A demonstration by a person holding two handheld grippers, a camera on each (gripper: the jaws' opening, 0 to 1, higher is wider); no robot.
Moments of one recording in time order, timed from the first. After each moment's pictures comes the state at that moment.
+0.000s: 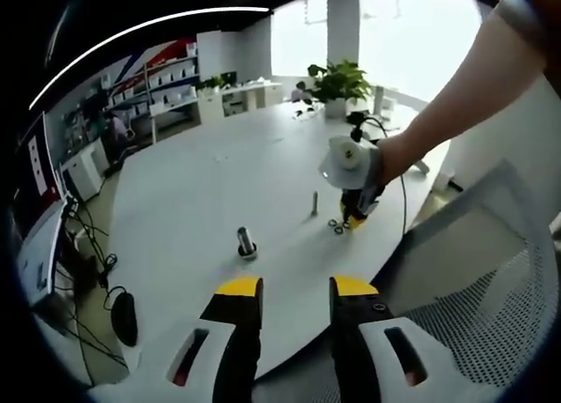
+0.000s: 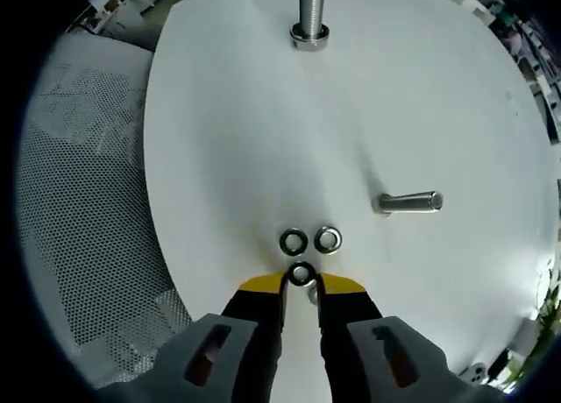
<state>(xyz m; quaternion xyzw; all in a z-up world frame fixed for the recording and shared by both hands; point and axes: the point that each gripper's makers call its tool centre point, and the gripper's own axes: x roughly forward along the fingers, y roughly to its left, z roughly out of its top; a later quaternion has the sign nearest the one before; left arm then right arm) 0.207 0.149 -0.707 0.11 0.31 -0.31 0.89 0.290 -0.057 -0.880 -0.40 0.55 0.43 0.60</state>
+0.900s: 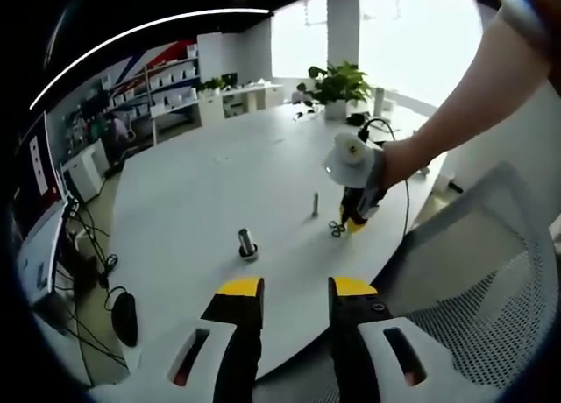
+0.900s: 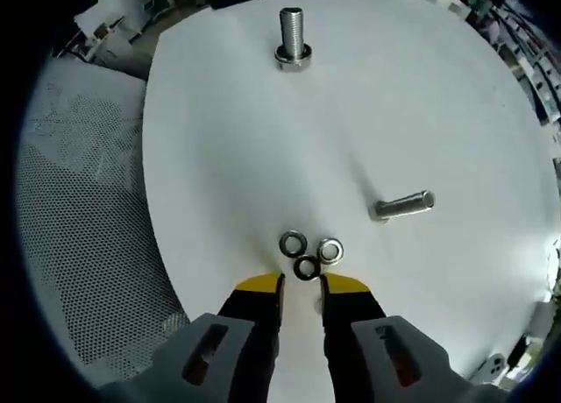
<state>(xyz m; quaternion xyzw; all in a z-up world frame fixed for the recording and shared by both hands) 0.207 0.151 -0.706 0.11 0.31 -0.31 0.89 0.290 -0.044 -0.879 -0.37 0.52 0.43 0.64</state>
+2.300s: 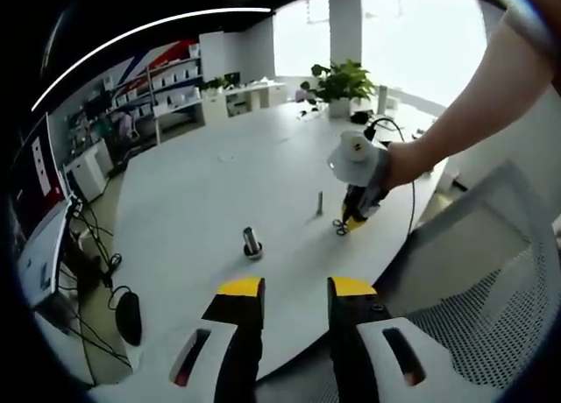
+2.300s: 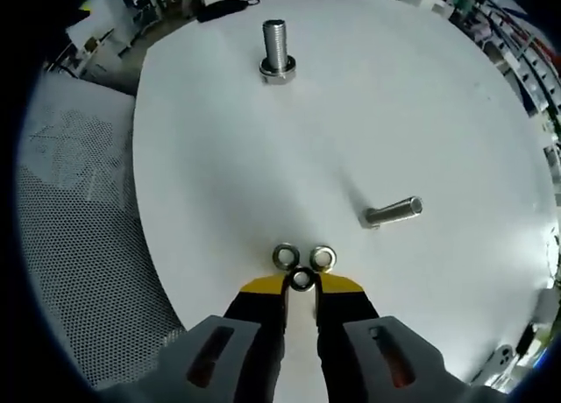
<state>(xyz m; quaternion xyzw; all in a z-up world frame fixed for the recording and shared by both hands) 0.209 0.154 -0.707 0.12 0.31 -0.30 0.89 0.295 -0.039 -0.877 -0.34 0.52 0.41 0.67</state>
